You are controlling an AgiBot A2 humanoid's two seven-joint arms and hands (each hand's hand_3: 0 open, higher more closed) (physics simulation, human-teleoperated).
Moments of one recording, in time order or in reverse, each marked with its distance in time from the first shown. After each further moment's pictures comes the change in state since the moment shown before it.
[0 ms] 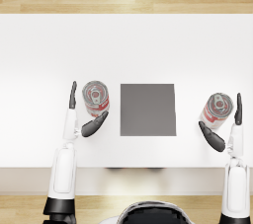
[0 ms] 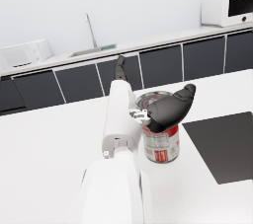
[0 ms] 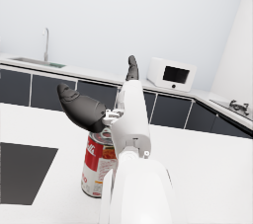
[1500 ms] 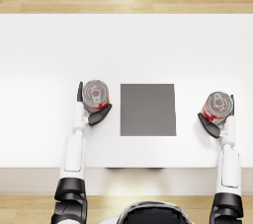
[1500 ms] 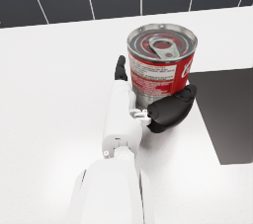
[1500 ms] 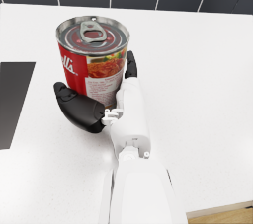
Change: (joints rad) left arm 0.216 0.141 0.022 0.647 0.007 -0.008 -0.001; right arm 0.202 -0.084 0.057 -0.796 0.007 0.020 0.053
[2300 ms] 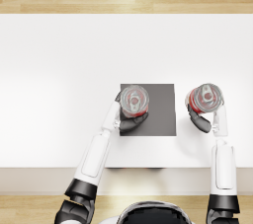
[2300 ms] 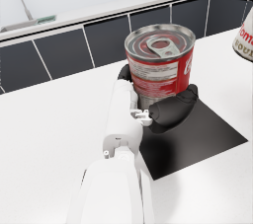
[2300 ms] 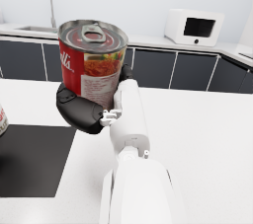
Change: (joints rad) left arm -0.013 0.053 0.261 -0.276 0.001 -0.027 -0.004; right arm 0.007 -0.034 0.054 0.381 0.000 0.040 -0.045
